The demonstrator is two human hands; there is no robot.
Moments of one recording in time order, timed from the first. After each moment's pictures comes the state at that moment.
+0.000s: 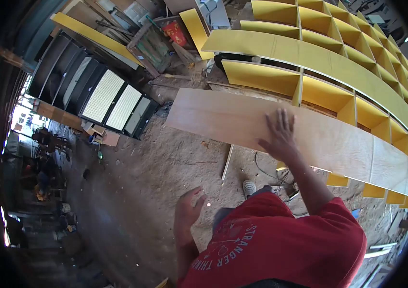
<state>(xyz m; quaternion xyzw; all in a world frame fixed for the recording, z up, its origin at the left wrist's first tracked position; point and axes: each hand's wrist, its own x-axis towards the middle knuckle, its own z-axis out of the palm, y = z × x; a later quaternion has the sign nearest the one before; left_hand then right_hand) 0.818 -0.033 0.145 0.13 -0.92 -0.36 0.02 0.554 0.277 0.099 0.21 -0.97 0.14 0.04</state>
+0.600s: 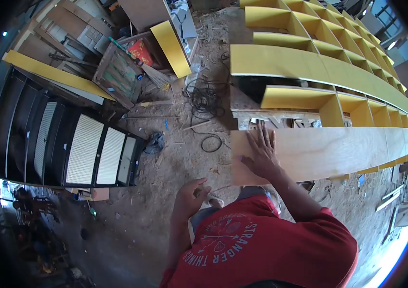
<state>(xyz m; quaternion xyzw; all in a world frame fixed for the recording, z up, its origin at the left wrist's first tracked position) 0.517 -0.426 0.137 -0.05 -0.89 -0.45 -0.11 0.439 -0.112 0.093 0.10 -0.98 0.17 0.02</state>
